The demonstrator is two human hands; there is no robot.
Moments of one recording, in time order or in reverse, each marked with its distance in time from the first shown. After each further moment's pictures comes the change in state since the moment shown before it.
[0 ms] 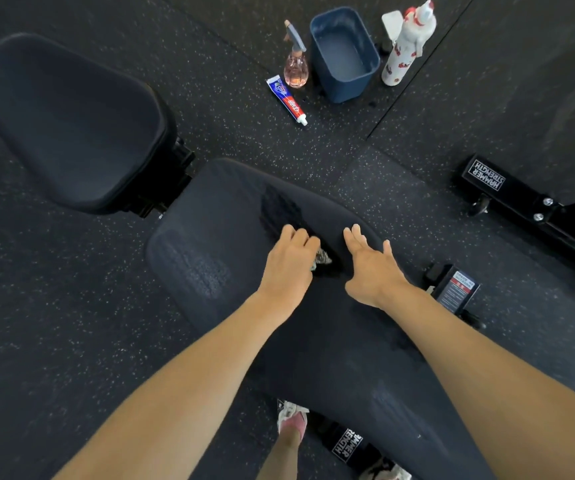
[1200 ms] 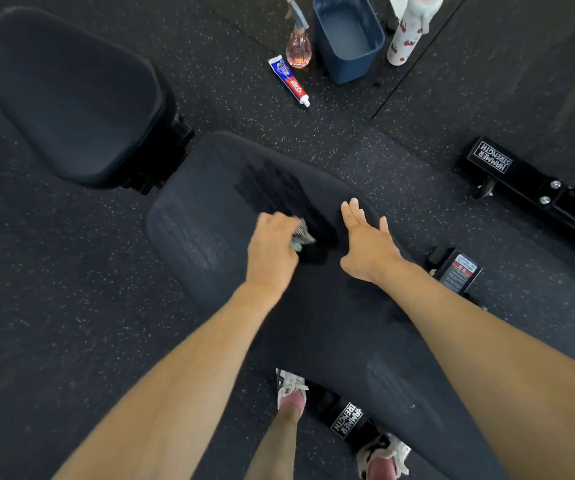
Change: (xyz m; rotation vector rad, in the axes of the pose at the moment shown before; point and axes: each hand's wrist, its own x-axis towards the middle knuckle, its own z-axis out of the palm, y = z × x) left_hand -0.027 -0.008 0.014 -0.208 0.174 -0.202; right_hand -0.004 0.002 0.010 0.018 0.058 -0.031
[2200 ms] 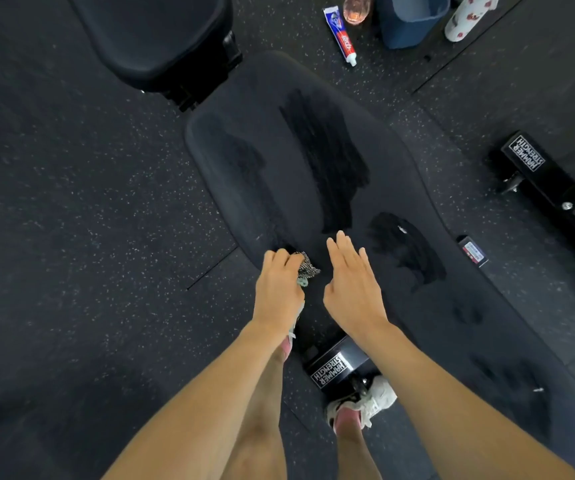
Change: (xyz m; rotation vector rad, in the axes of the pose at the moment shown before) left_hand -0.177 0.005 0.012 0.054 -0.037 -0.218; right_hand -0.115 -0.023 0.123 -0.097 0.186 -0.232
